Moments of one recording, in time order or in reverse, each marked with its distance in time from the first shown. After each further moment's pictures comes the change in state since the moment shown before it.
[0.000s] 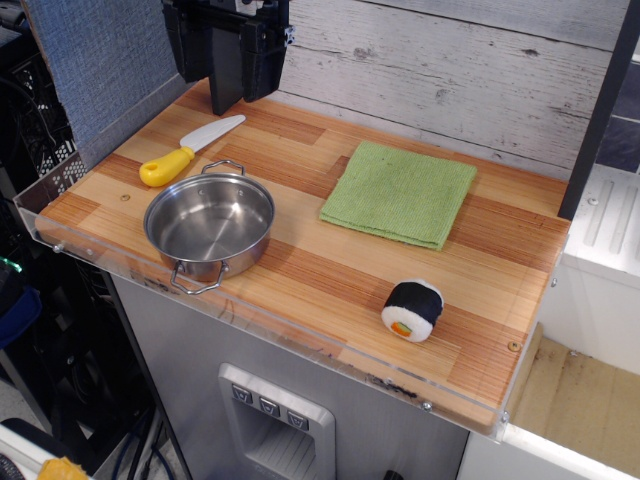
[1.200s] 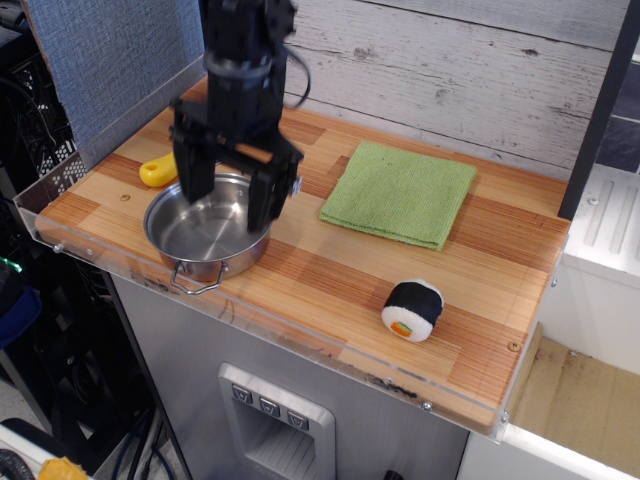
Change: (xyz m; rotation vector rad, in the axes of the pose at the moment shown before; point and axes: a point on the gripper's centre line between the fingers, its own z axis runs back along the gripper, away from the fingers) arm -0.026 -0.017 -0.084 0.134 -0.045 0.074
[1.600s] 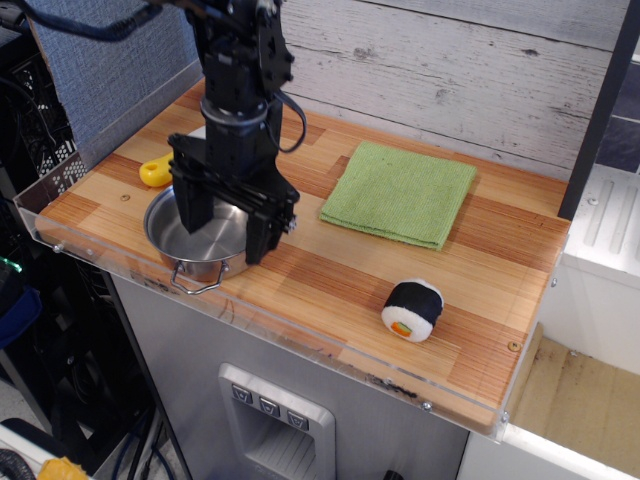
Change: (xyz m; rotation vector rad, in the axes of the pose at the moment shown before) arm -0.005 -0.004 -0.021 0.019 -0.011 -0.013
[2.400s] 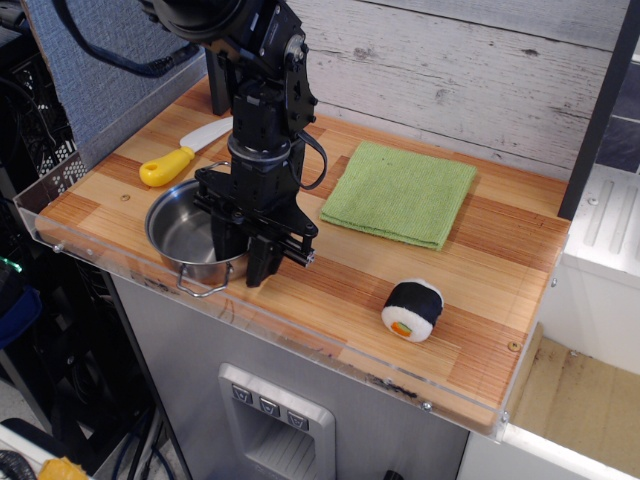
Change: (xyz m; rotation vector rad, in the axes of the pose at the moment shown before) arm 0.003 -0.016 -0.020 -0.033 0.048 -0.048
